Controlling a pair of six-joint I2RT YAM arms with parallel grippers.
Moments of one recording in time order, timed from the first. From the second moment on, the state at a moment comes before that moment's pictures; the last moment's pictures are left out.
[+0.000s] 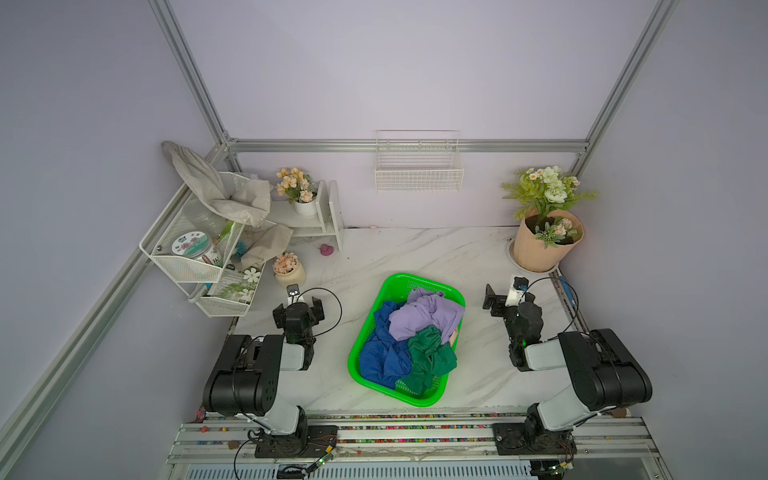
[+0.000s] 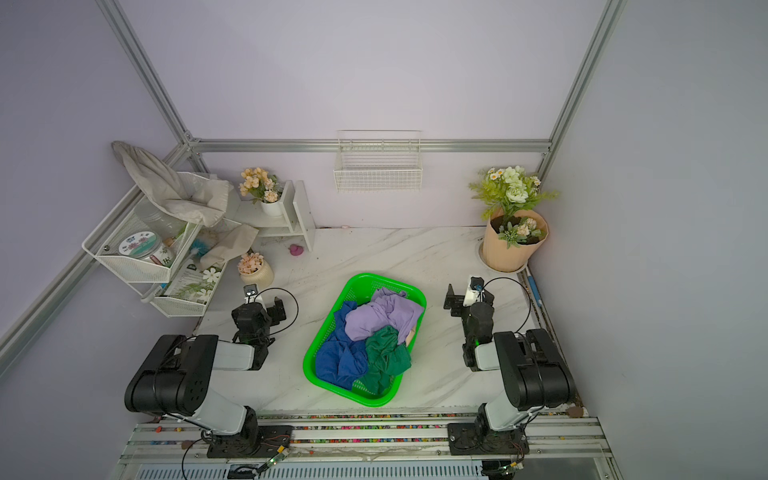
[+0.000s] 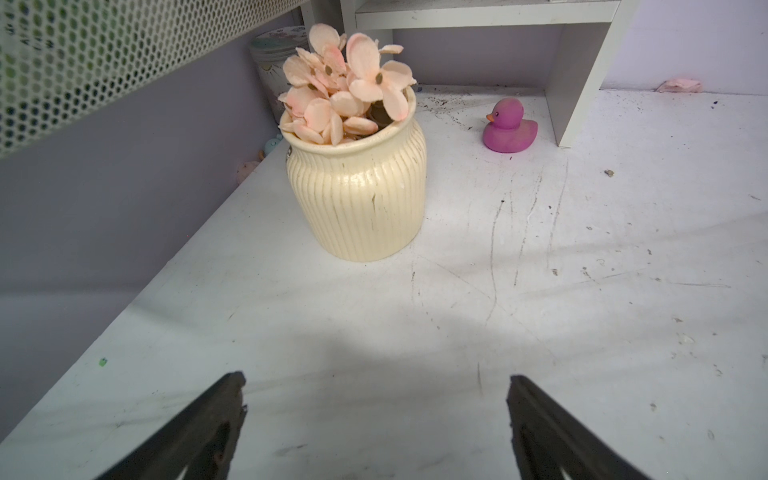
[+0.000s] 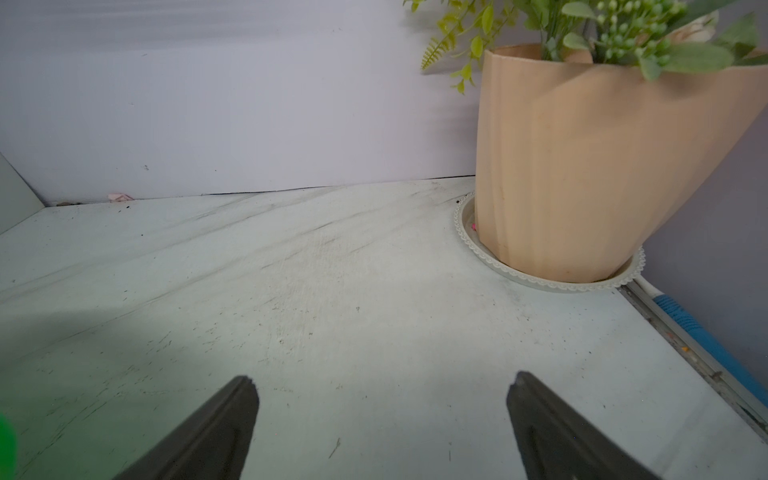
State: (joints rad) left arm -0.01 1.56 0.33 0.92 -0.35 -0.03; right arm 0.06 1.57 0.30 1.13 0.11 0.06
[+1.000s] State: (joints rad) left arm -0.01 1.56 0.33 0.92 -0.35 -0.03; right arm 0.02 1.56 0.92 0.28 0.01 0.47
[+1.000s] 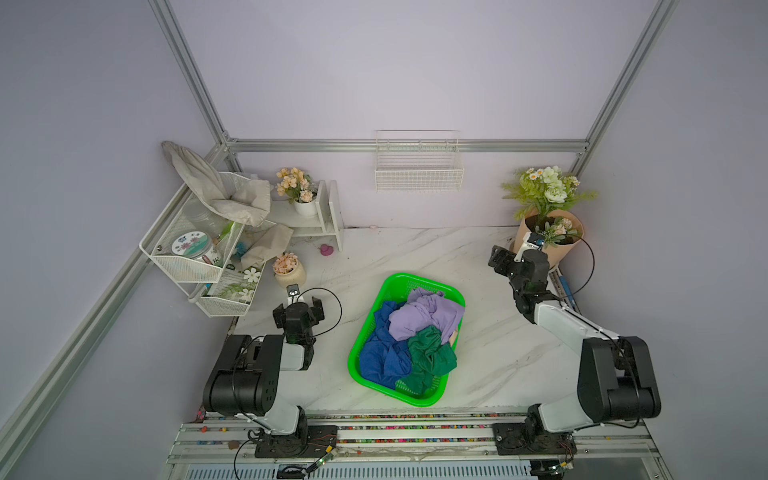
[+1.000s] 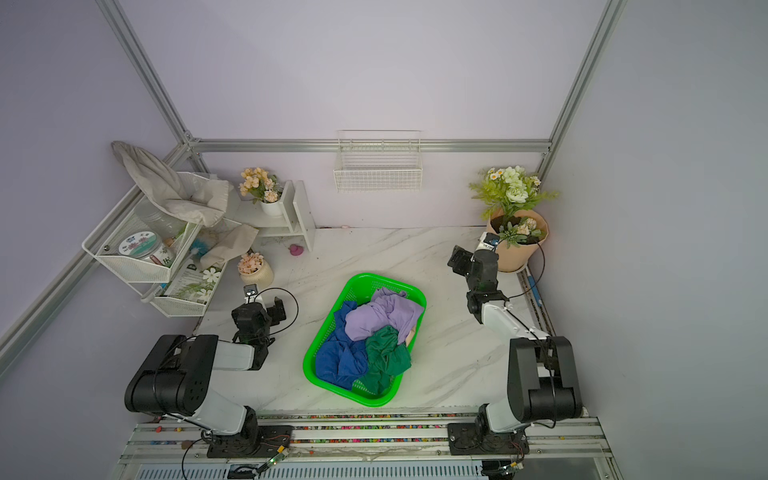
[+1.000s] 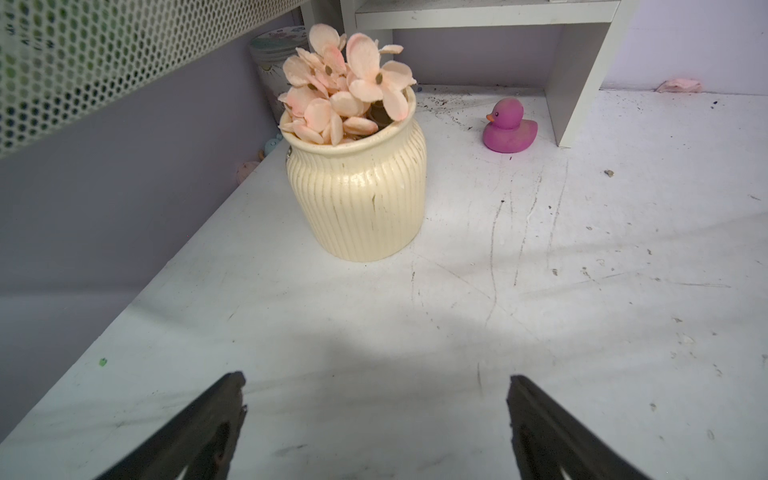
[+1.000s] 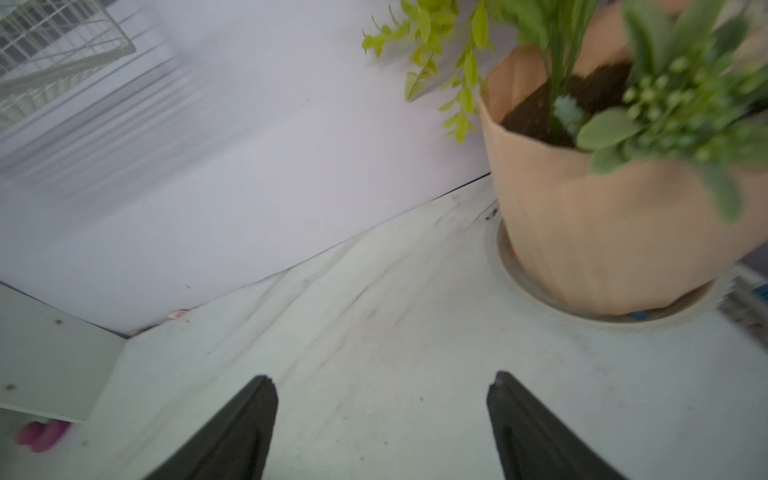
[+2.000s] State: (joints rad) left arm -0.55 1.41 1.04 -0.44 -0.04 -0.31; right arm 0.09 1.64 1.05 -0.41 0.28 0.55
